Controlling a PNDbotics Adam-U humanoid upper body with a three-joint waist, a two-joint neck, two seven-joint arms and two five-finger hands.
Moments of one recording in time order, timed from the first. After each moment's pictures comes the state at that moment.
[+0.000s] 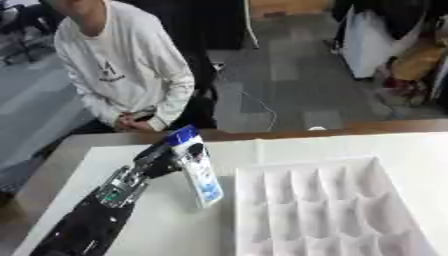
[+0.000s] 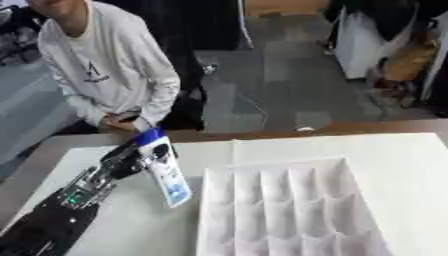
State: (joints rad) left arm -0.87 0.65 -0.11 -0.86 0.27 -0.66 -0.44; right arm -0.55 -0.50 -0.11 -1.98 0.17 -0.39 -0.04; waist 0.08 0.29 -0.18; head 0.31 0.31
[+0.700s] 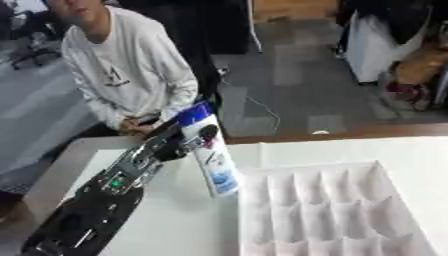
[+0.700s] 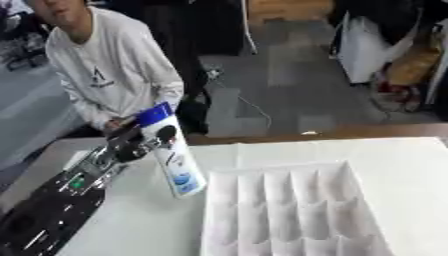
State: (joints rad) left arm -0.87 0.70 -0.23 -1.17 0.44 -0.60 -0.50; right arm -0.53 -0.50 -0.11 -1.98 0.17 -0.39 -0.04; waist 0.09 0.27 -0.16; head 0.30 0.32
